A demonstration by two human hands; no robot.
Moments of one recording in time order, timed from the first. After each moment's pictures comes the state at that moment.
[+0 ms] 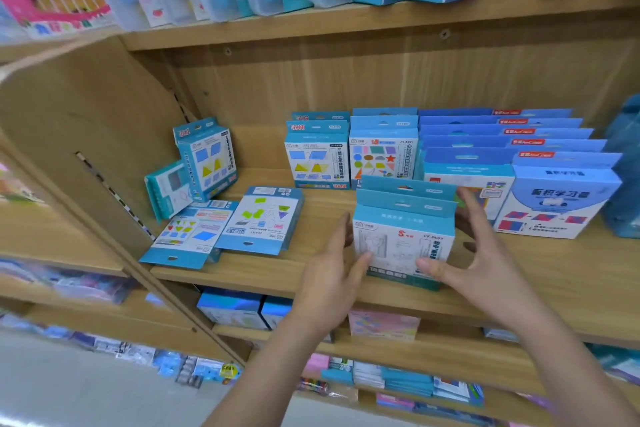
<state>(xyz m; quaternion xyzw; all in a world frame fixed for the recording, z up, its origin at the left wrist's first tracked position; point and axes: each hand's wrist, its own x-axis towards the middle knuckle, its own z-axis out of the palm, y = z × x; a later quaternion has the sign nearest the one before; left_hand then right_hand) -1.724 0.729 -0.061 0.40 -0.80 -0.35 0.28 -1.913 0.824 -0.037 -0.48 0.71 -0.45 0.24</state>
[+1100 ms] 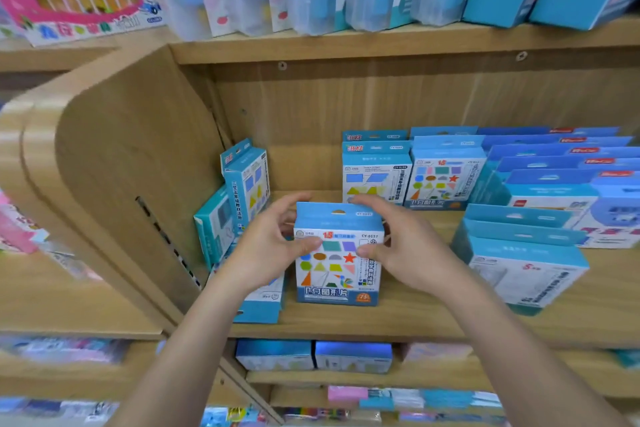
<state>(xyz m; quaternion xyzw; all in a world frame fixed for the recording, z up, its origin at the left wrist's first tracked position) -1.573 0.556 0.005 0.37 -0.75 -0.49 0.24 -1.757 0.664 -0.001 -0.59 0.72 -0.32 0.17</state>
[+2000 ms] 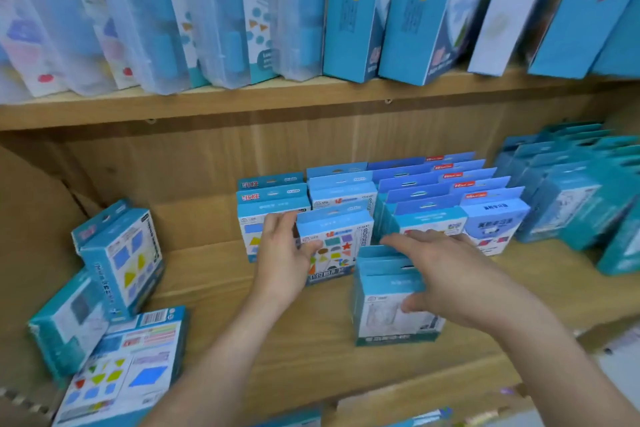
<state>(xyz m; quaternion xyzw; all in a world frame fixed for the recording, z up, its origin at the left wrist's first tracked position) -1.742 0.571 -0.019 0.31 -0.82 -0.34 0.34 -1.859 0.759 0.052 -0.54 0.84 0.01 0.02</state>
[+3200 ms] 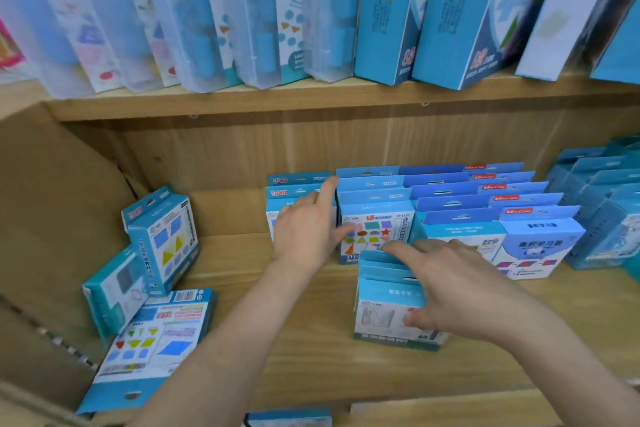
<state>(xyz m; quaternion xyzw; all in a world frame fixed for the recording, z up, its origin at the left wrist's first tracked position) -1.765 0.568 0.016 0.37 -0.90 -0.01 0.23 -1.866 0.745 0.052 -0.62 0.79 0.01 0.01</state>
